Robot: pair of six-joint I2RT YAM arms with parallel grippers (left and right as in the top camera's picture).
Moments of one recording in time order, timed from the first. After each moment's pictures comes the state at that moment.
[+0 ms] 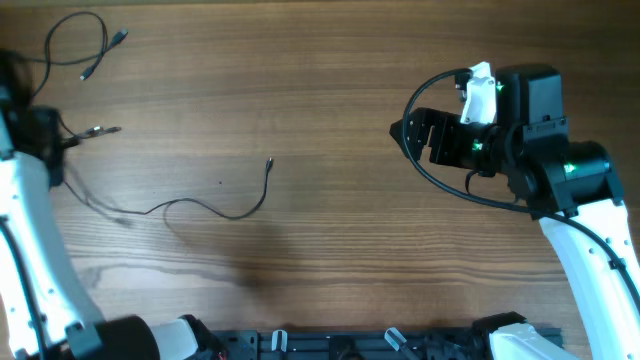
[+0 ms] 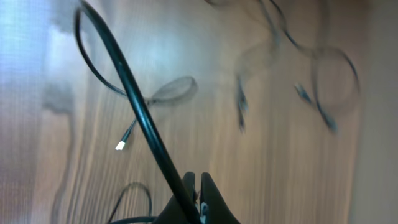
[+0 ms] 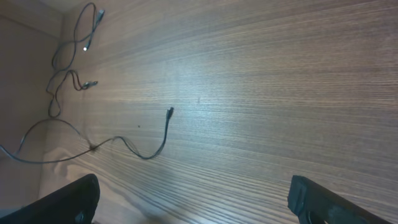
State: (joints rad) left arm 0.48 1.51 1.64 -1.26 -0.30 -1.20; right arm 0.22 1.25 1.31 -0.94 -0.40 0.41
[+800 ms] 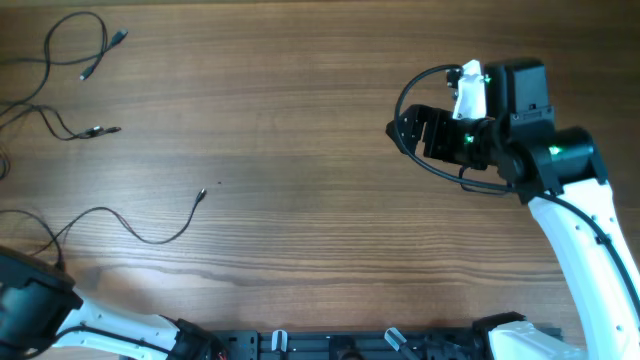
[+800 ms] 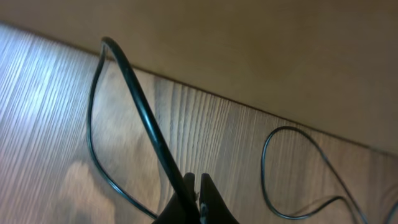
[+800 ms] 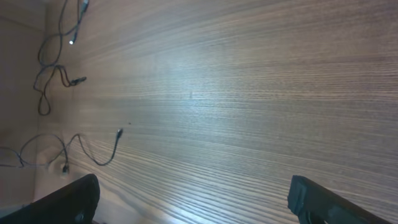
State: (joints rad) left arm 1.02 1.98 1.64 -0.64 -0.29 -0.77; right arm 0.22 1.33 1.31 -0.93 -0.40 0.41
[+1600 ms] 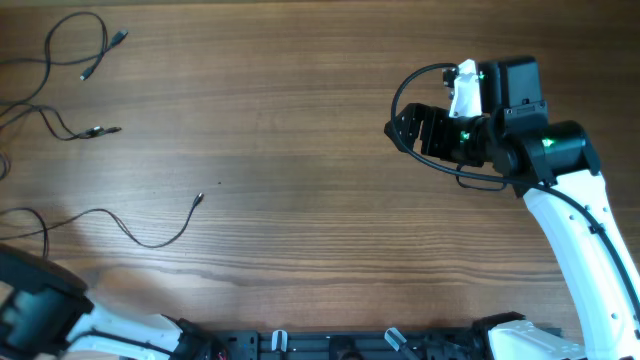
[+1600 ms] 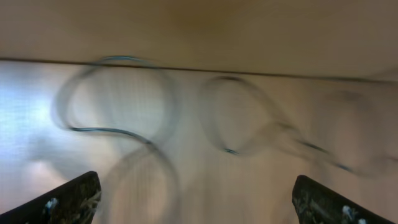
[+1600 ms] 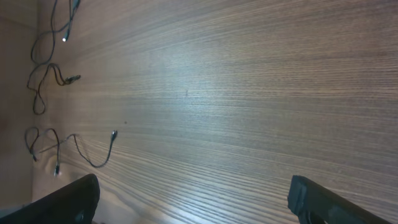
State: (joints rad) left arm 0.97 1.88 1.64 -0.66 -0.09 -0.58; right arm 0.22 1.35 1.31 -0.93 -0.40 0.41
